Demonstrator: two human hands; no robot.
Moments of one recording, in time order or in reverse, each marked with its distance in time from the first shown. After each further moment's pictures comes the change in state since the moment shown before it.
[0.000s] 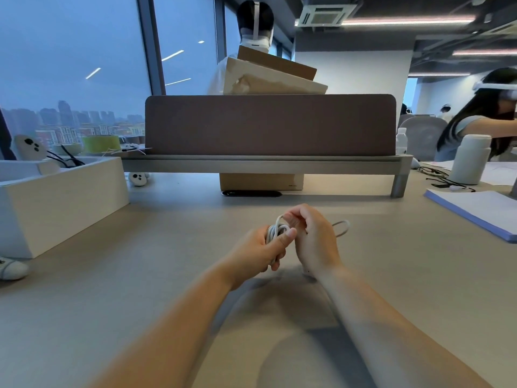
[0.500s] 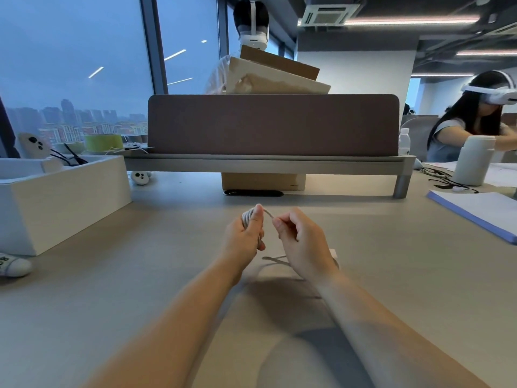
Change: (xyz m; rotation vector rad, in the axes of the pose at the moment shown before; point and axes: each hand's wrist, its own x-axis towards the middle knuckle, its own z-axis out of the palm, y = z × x) left_hand 0.012 -0.010 -0.008 -0.217 0.410 -0.049; right_hand -0.009 -0.009 0.008 0.069 -0.095 -0.102
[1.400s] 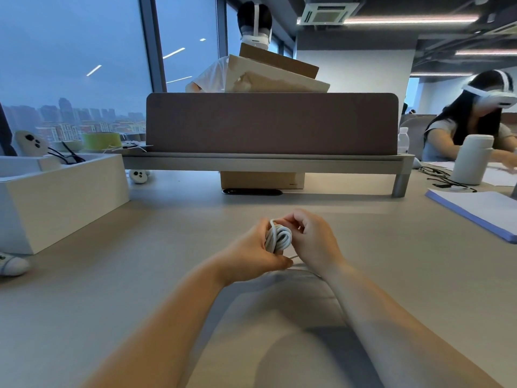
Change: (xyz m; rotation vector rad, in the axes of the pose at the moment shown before) left_hand -0.022 0.019 -0.006 0.366 -0.442 0.104; right_hand 0.009 0.009 -0.013 0.047 -0.093 0.142
